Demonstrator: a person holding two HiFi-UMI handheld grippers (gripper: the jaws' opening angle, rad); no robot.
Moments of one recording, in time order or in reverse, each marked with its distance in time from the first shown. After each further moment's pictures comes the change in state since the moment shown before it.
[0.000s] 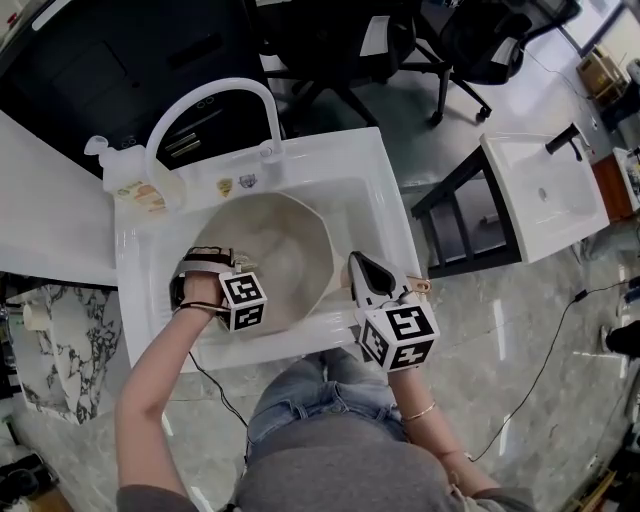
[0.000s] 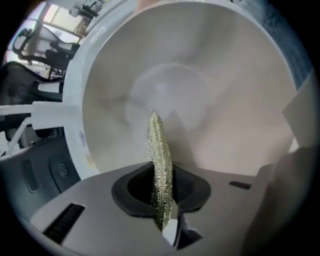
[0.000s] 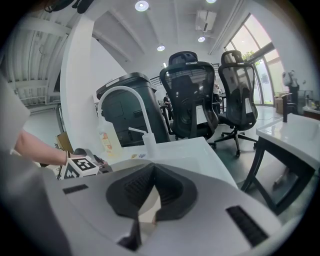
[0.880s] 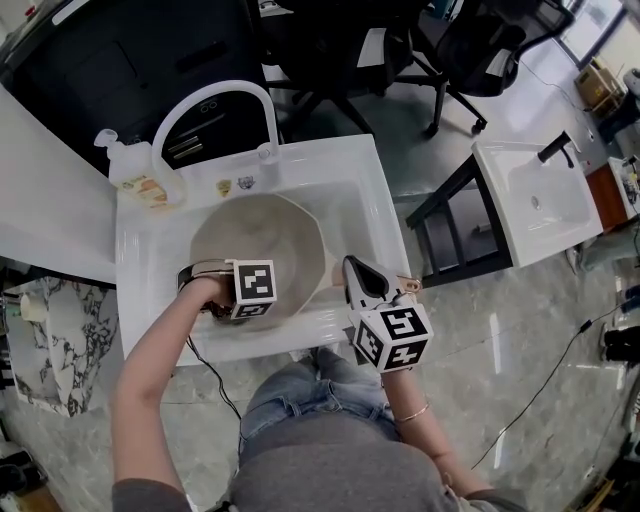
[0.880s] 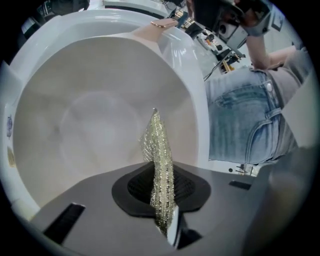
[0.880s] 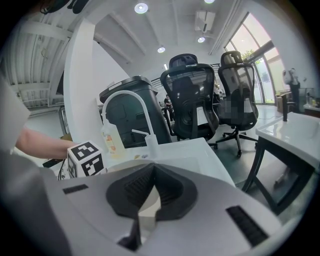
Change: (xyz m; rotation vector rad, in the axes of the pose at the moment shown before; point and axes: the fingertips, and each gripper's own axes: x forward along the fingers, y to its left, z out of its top) left arm -0.079 -0.093 0.055 -0.161 -0.201 -0.829; right arm -0.018 0.005 -0.001 0.006 -0.015 0.023
